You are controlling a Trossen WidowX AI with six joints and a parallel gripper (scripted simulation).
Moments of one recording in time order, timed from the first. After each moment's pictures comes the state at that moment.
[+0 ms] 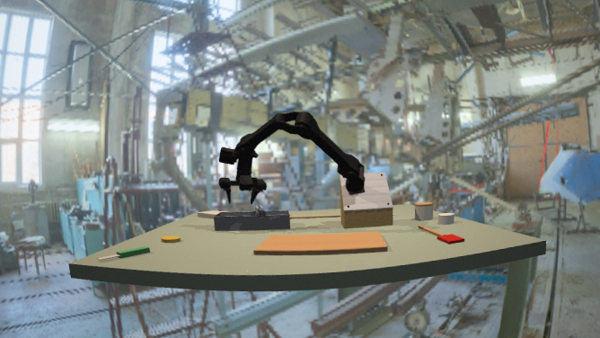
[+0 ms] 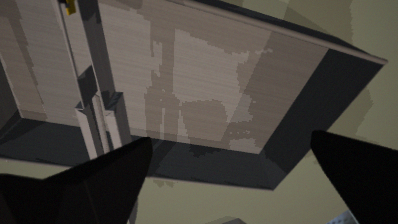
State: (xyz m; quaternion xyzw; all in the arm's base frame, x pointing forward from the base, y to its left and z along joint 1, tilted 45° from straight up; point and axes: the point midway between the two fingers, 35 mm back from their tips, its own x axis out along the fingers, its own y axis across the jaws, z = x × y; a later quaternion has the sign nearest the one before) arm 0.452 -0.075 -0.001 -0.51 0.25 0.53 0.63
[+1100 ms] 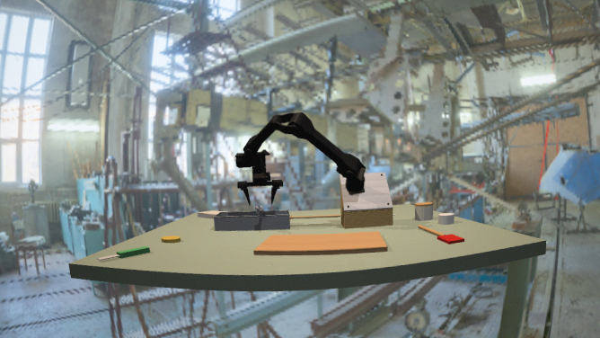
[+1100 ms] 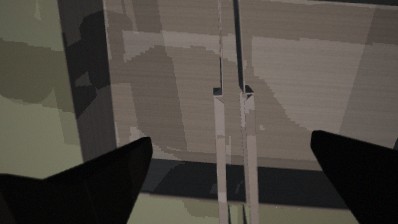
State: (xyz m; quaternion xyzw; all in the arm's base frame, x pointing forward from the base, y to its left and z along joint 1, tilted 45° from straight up) arm 0.377 -0.094 -0.049 -0.33 0.23 0.61 0.68
